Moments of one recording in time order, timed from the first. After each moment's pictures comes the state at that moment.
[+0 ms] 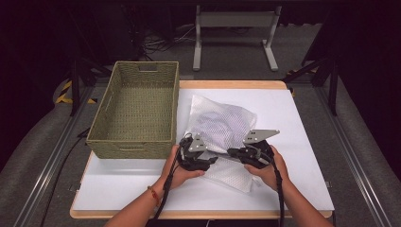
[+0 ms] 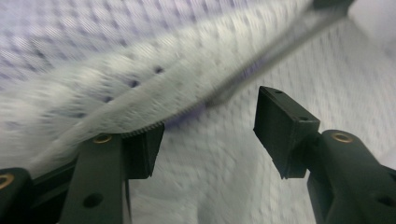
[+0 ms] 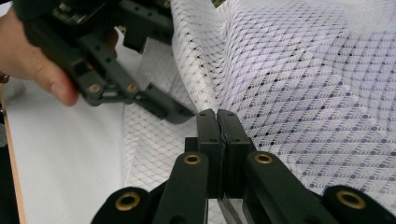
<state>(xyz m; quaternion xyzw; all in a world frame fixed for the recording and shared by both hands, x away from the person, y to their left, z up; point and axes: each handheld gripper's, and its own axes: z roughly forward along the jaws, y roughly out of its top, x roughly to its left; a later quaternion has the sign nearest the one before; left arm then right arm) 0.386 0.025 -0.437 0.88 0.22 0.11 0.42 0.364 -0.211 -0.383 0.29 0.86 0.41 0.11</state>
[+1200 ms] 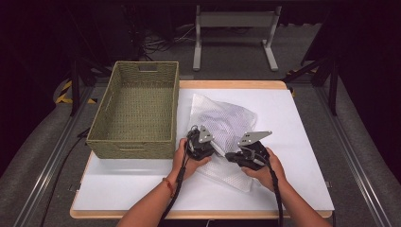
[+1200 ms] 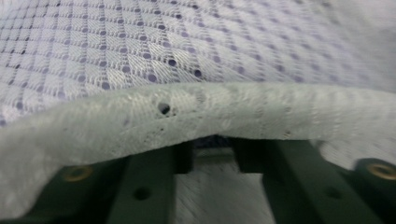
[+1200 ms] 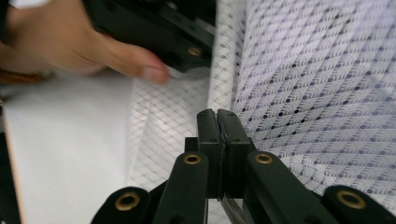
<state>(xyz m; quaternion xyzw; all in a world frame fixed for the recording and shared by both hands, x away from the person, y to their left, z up) 0.413 0.005 -0.444 0.85 0.25 0.16 0.43 0.367 -0.203 -0.397 0.30 0.87 0.38 0.09</state>
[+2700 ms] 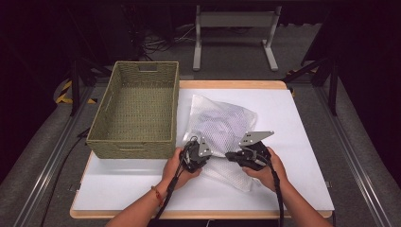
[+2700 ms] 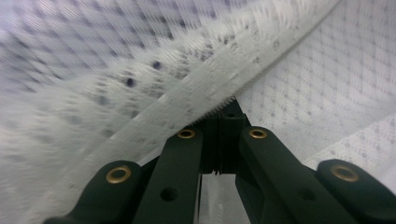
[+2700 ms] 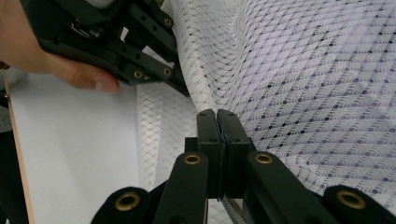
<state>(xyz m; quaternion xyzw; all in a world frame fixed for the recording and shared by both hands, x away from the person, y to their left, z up) 0.383 0.016 -0.439 0.89 0.21 0.19 0.35 0.363 -0.204 -0.388 0.28 0.87 0.39 0.10</state>
